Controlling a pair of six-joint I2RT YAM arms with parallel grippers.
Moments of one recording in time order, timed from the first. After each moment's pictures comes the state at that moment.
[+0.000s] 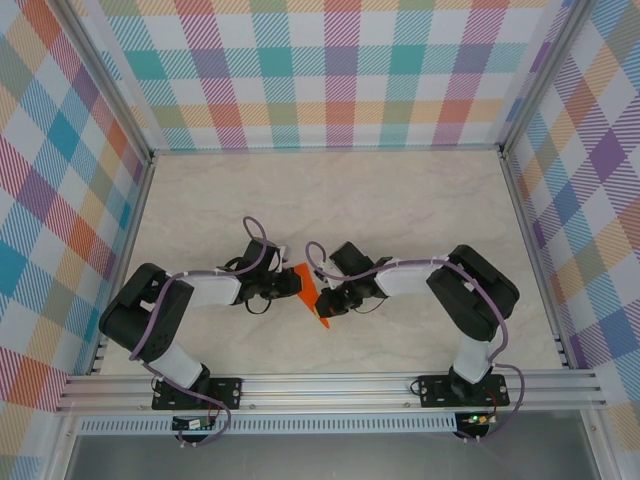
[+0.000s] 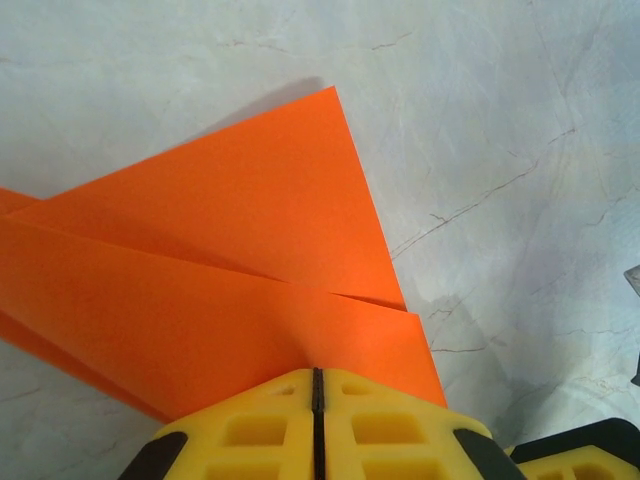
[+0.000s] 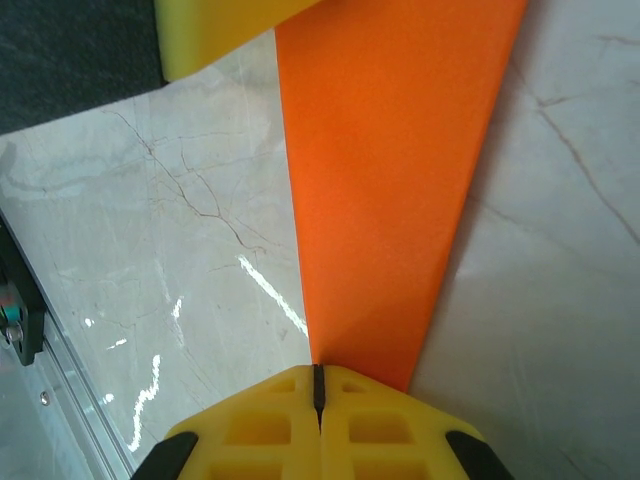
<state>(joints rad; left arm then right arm) -0.50 1.60 0.60 0.07 0.37 -0.61 0.81 1.80 0.86 -0.19 -0.57 0.44</state>
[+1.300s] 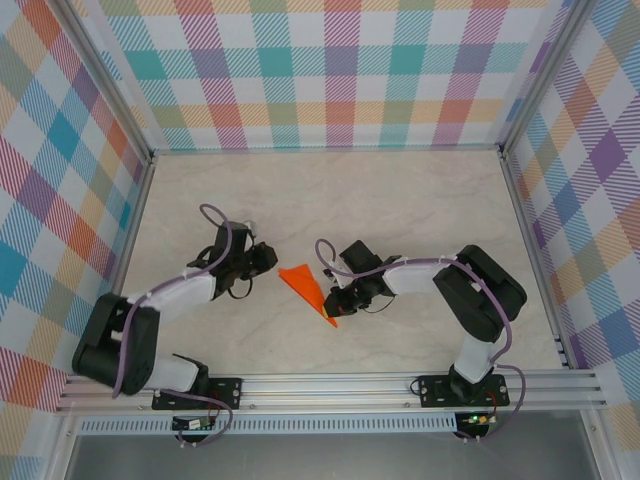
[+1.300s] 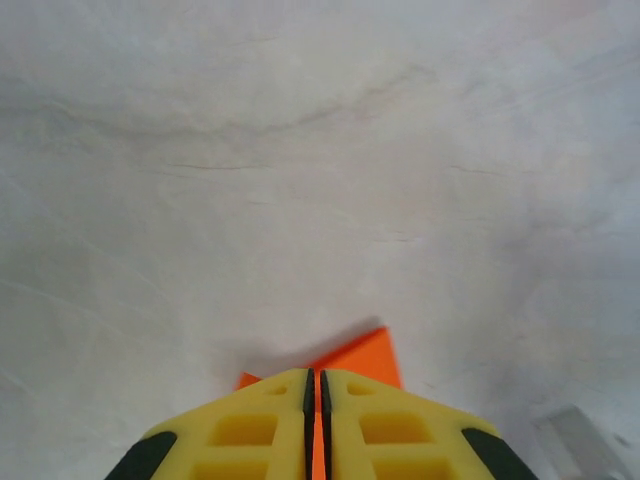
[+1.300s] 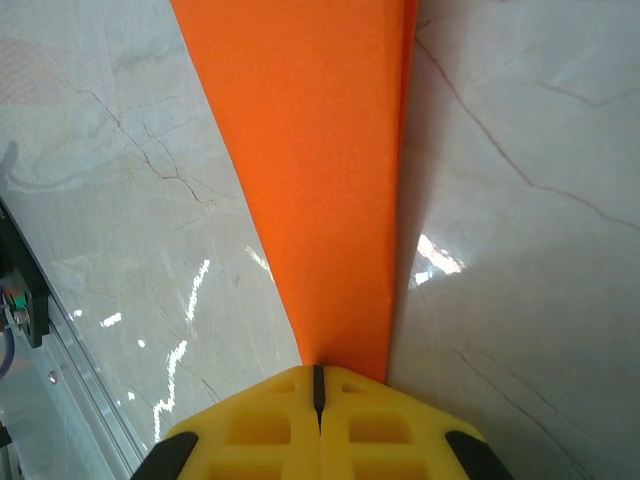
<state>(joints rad) -0.37 1.33 0.61 -0.03 0.20 -0.71 0.76 1.77 0.83 -0.23 -0.61 0.43</state>
